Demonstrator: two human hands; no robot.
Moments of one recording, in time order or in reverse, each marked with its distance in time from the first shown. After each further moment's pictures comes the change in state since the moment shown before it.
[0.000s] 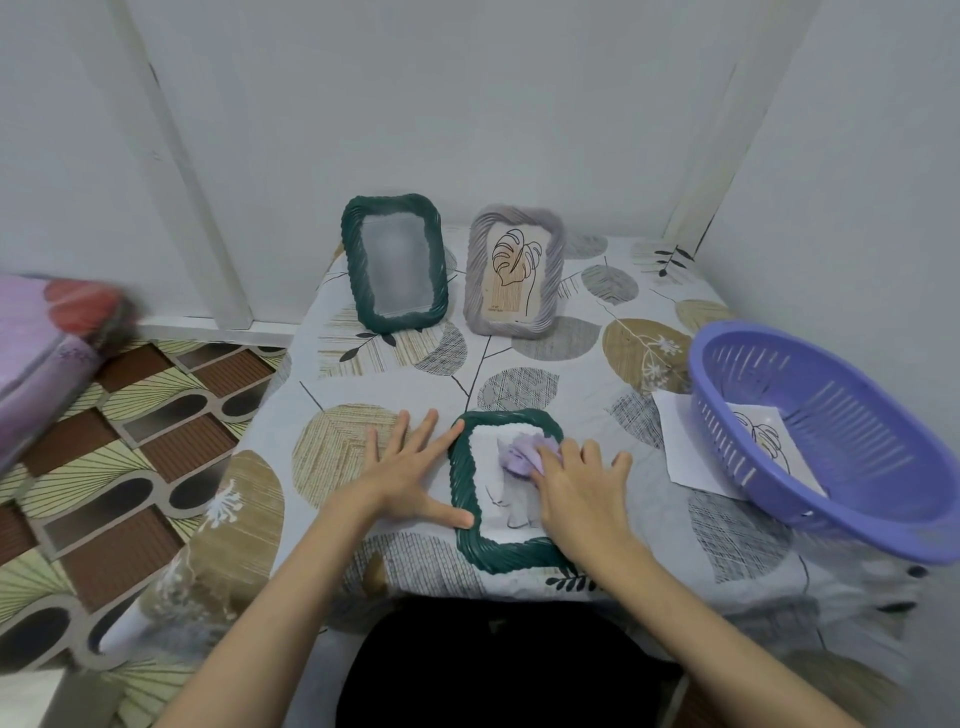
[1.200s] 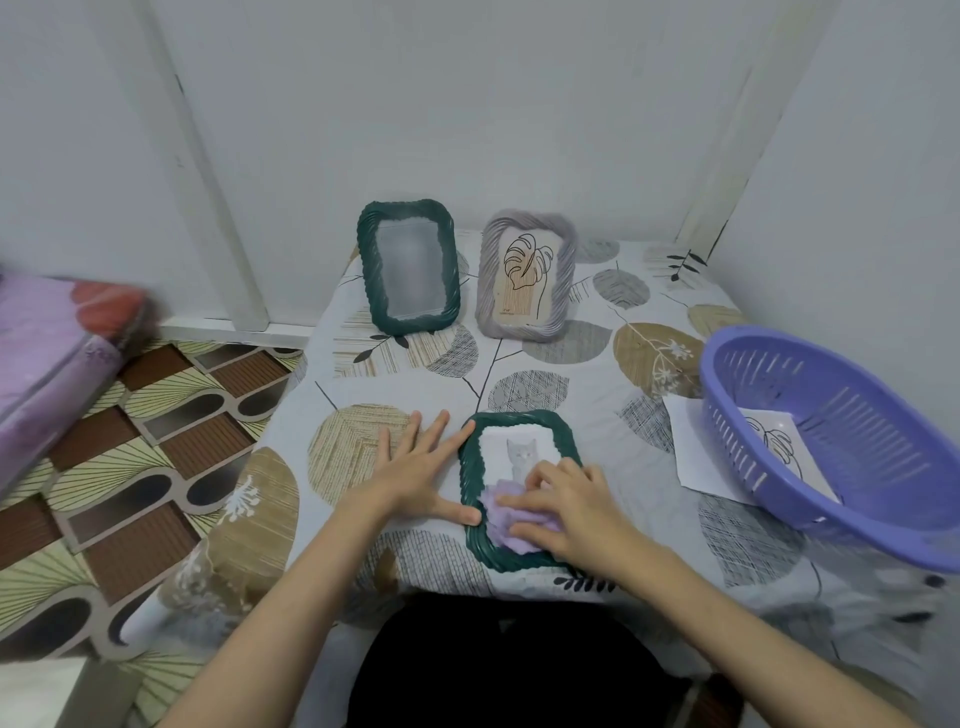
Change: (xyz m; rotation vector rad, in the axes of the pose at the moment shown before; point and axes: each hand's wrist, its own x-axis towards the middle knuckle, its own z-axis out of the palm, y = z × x) left_hand 0.003 -0.001 0.006 0.054 0.040 -0.012; right_hand -0.007 0.013 -0.003 0.504 -0.114 -0.435
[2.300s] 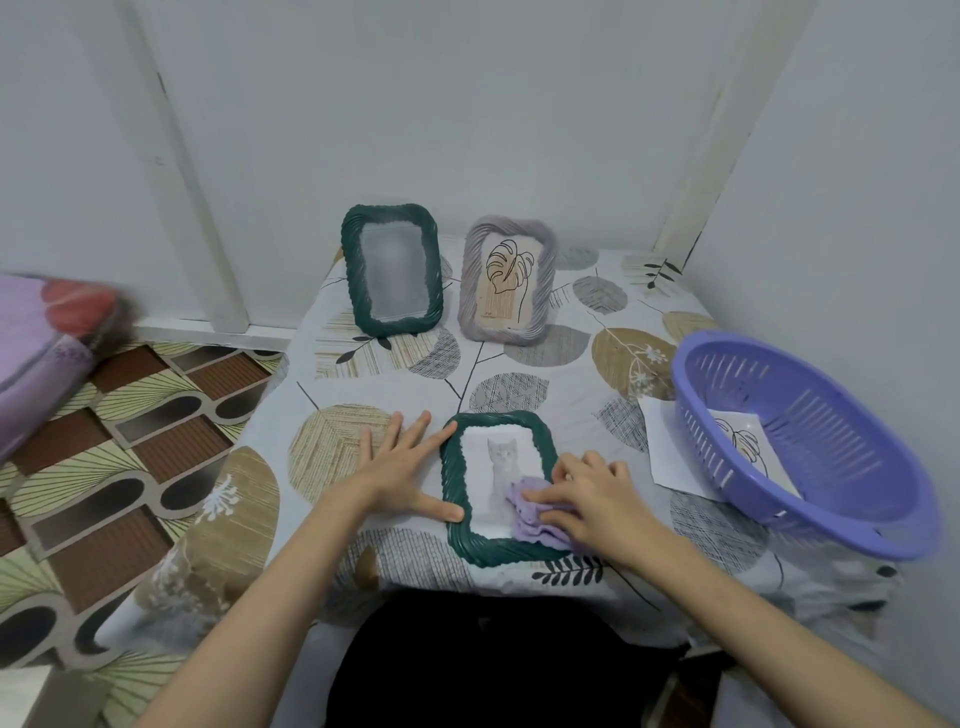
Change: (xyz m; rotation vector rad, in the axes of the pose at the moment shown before) left_hand -0.007 0.006 -0.009 -0.095 -0.028 0.001; right_hand -0.016 0.010 -0.033 -0.140 -0.202 0.198
